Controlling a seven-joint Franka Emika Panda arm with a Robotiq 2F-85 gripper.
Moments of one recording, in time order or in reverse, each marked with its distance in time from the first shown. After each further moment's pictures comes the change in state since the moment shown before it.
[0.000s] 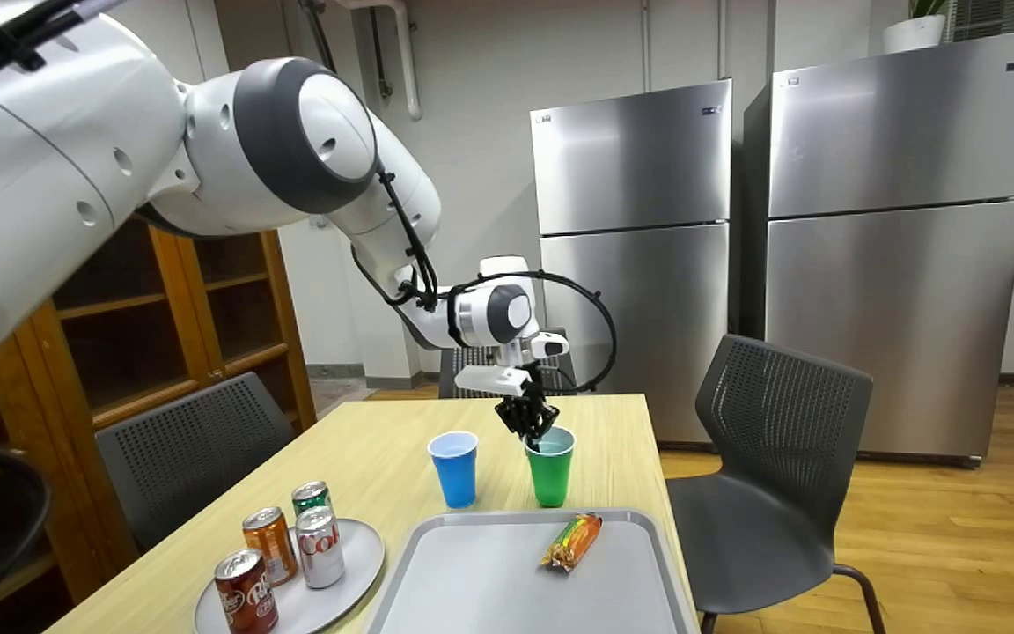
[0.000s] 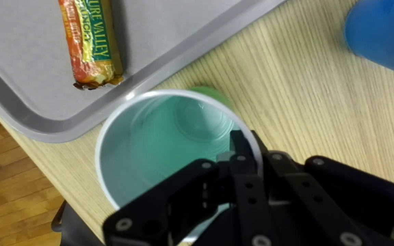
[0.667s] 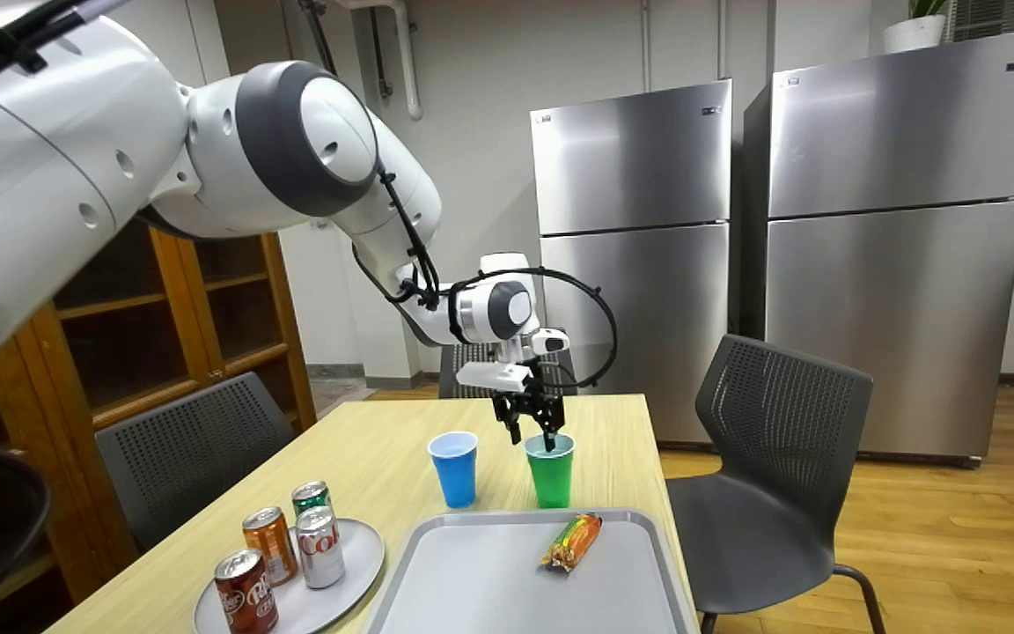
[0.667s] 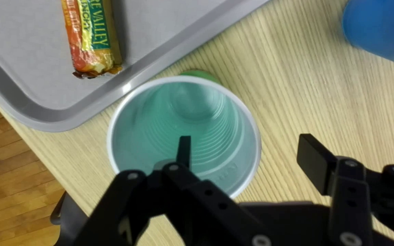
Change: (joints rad) arm 0.000 0.005 0.000 0.024 -0.002 -0.008 -0.006
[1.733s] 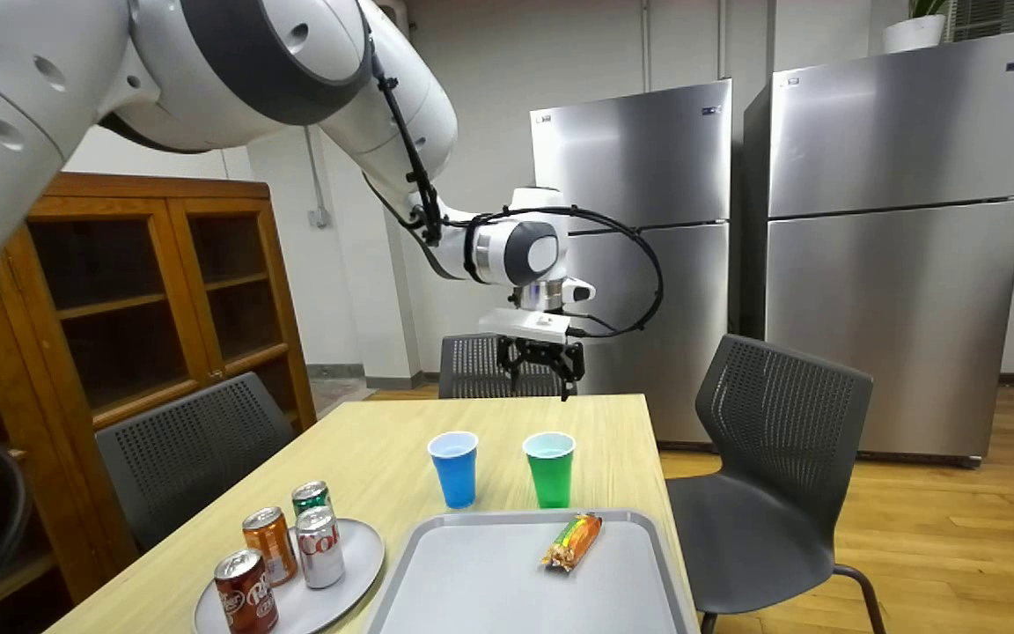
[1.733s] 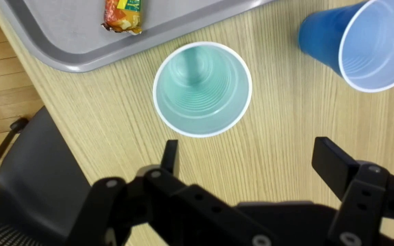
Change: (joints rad) arm -0.173 -0.216 0.119 -0.128 0.138 -0.029 -0.419
